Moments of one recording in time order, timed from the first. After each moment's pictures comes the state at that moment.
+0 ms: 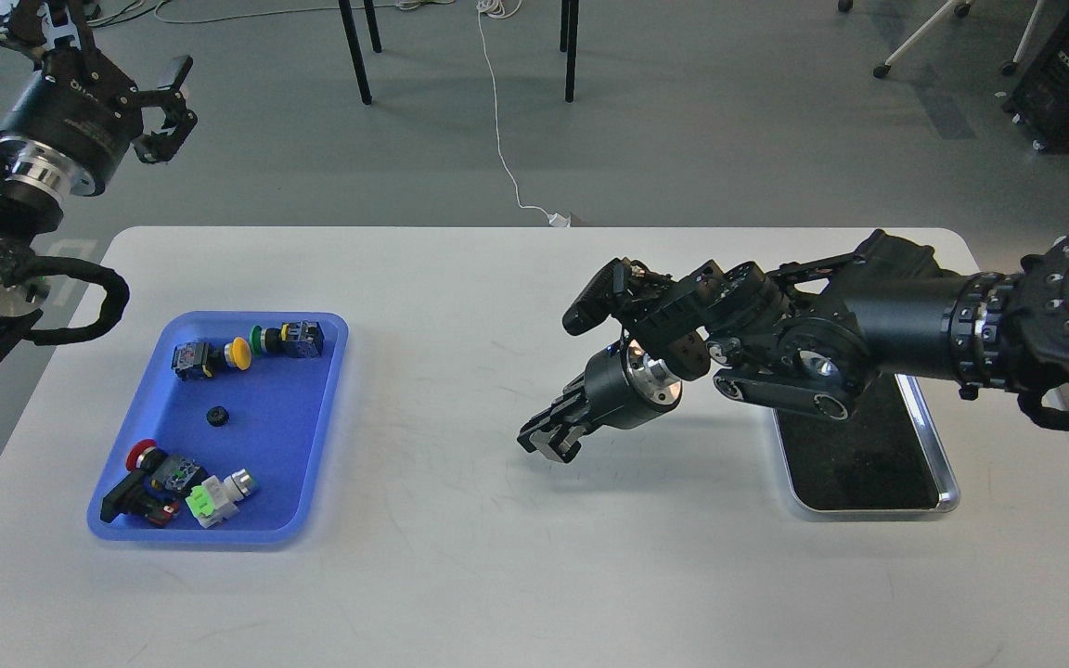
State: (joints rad) left arm -0.80 0.66 -0.70 -0.98 -0.04 -0.22 -0.37; right arm 1.36 0.00 -0.61 0.82 -1.19 0.21 0.49
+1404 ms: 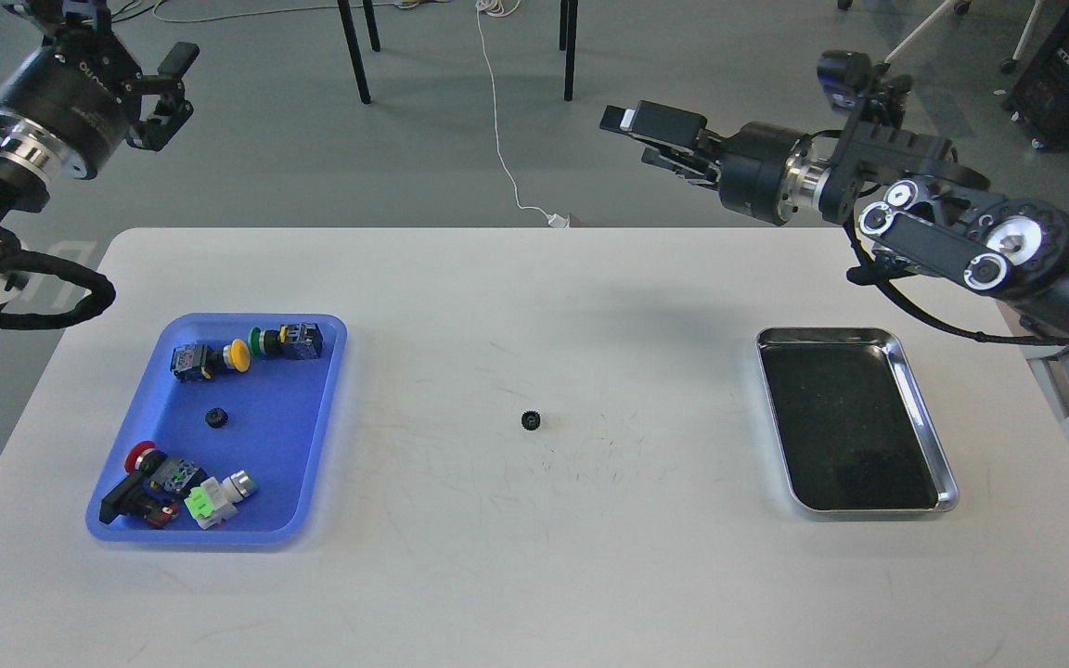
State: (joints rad) left arm -0.86 0.70 -0.68 -1.02 0.26 -0.22 -0.32; right arm 1.23 -0.44 0.02 0.80 -0.70 0.25 0.49
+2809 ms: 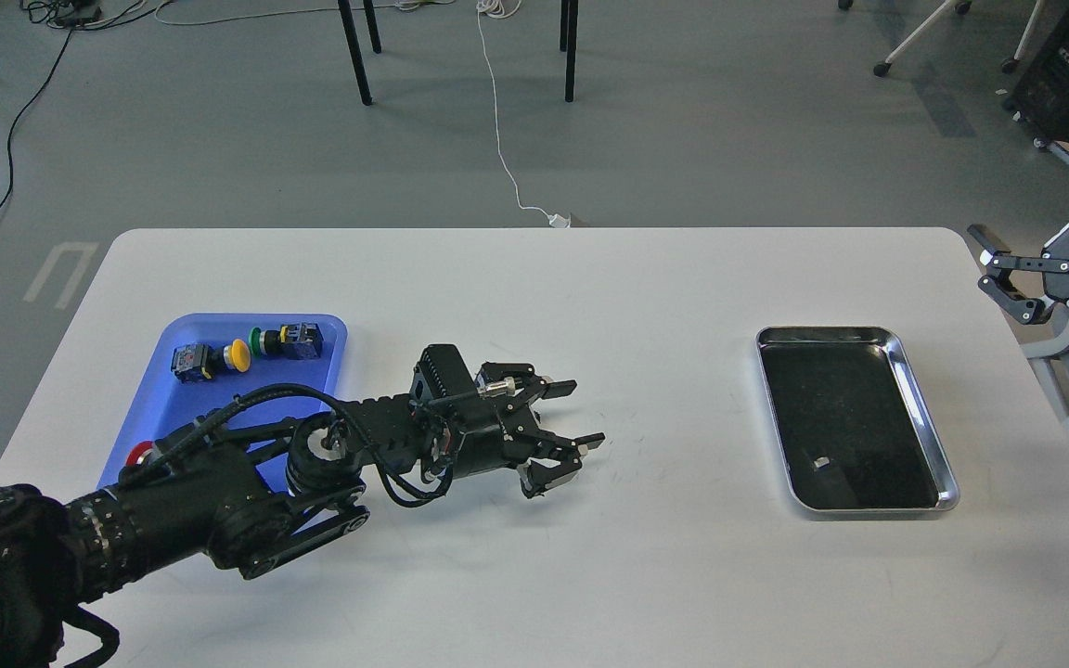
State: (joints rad) left arm -0.75 0.15 -0.20 -0.86 2.18 0.20 -0.32; right arm 0.69 -0.99 0.30 1.10 0.20 0.49 0.49
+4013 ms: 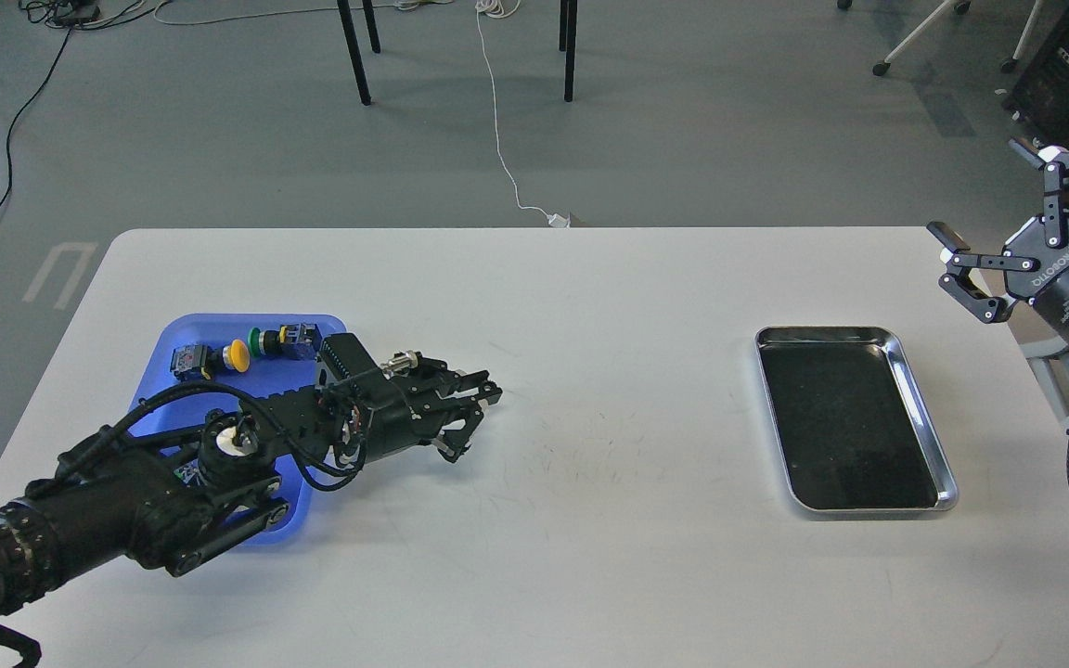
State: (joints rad) left arm -0.71 0.35 -0.23 -0.92 2.07 0.24 -0.34; right arm 0.69 -0.98 0.31 1.16 0.19 0.49 0.49
